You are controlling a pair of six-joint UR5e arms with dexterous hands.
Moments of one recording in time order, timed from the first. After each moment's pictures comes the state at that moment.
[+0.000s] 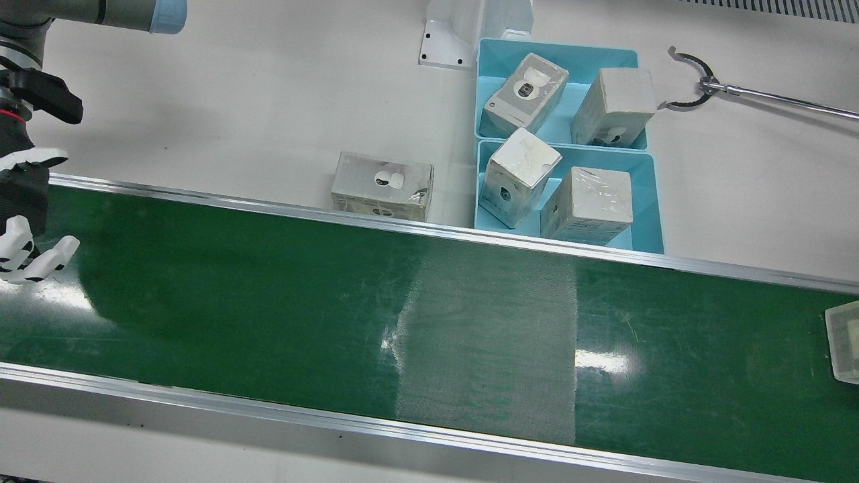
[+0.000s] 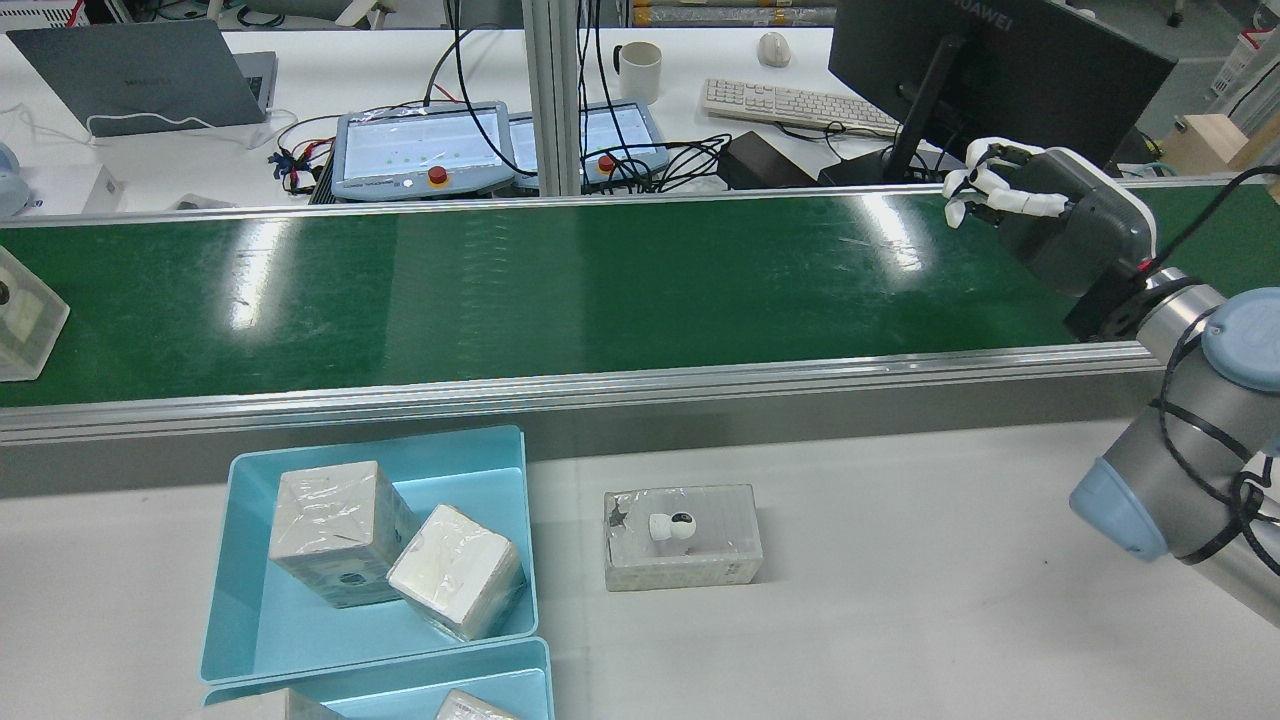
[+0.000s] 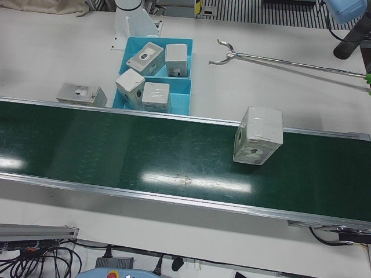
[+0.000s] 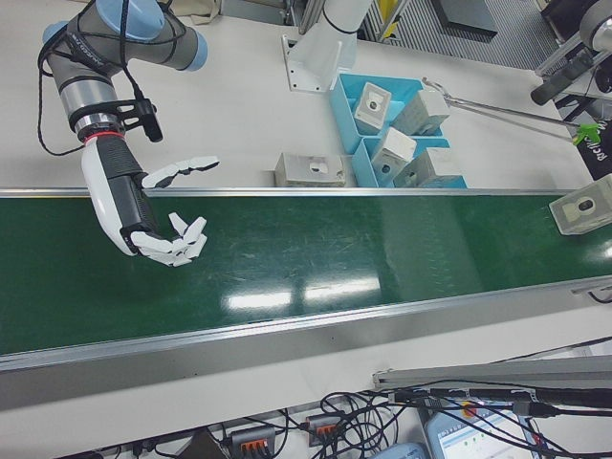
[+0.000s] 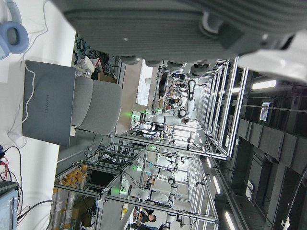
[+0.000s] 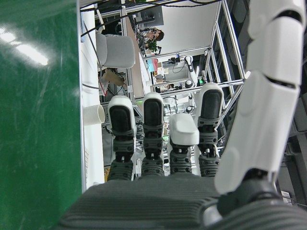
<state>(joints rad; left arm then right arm) -1.81 -1.79 -1.75 0.44 1.92 -0.15 1.05 -1.37 1.81 -3.42 -1.31 0.12</state>
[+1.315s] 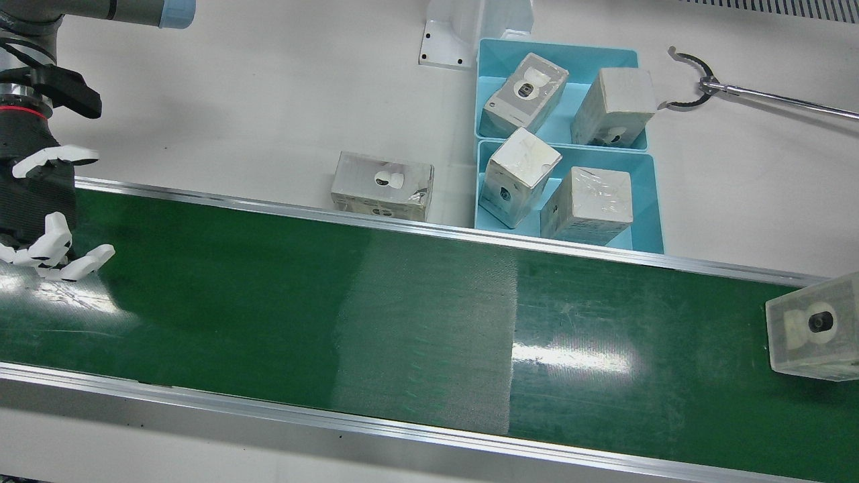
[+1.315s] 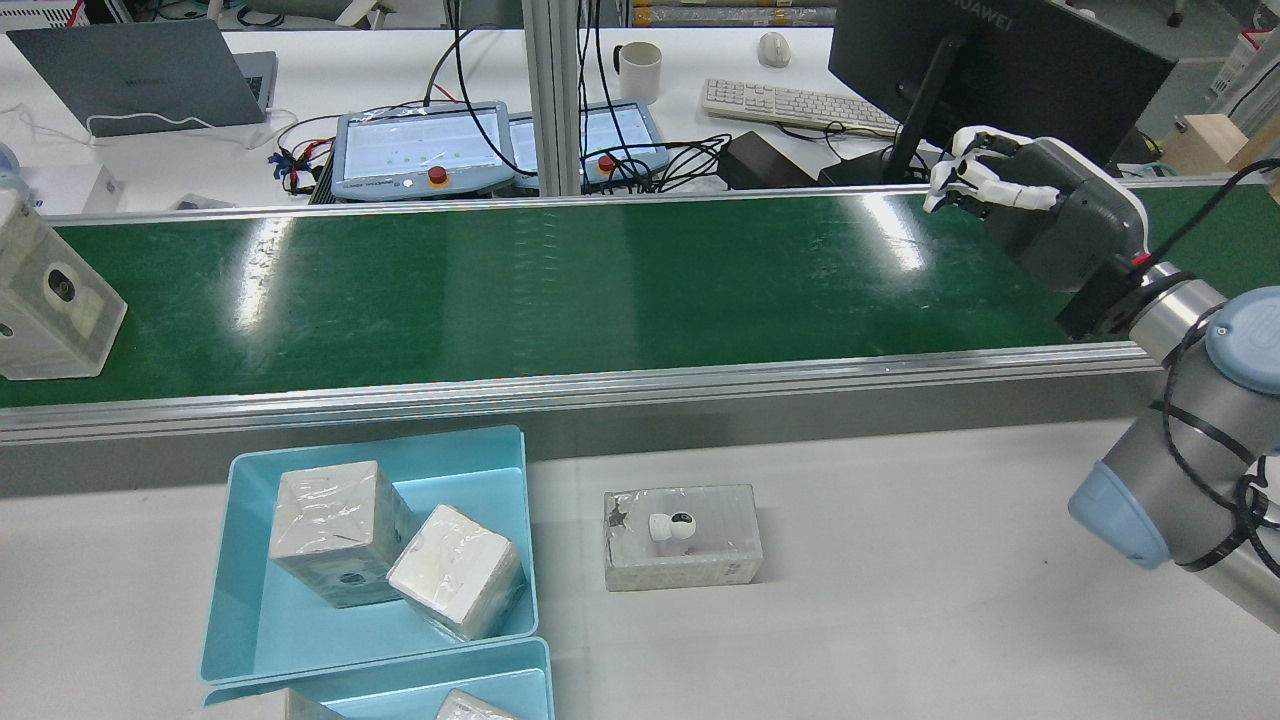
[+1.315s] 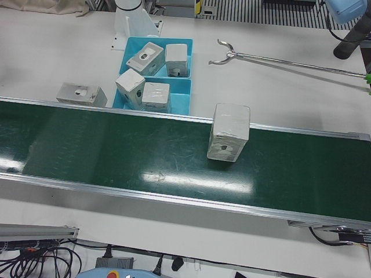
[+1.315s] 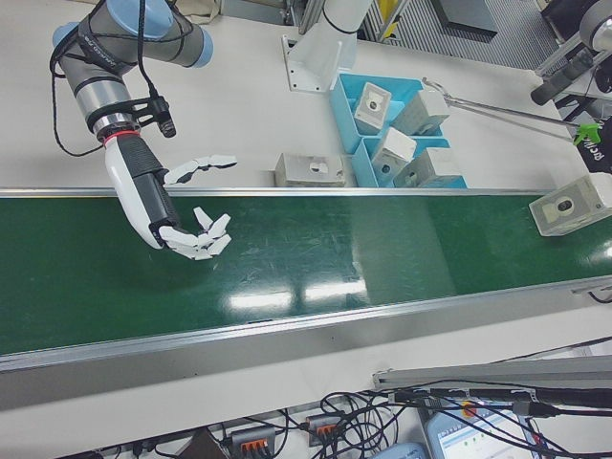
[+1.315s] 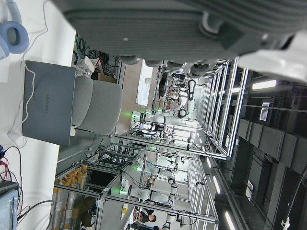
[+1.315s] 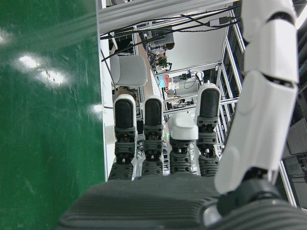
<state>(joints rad) -1.81 -1.79 -1.75 0.44 1.92 -0.15 1.02 -1.38 1.83 -3.41 -1.35 0.13</state>
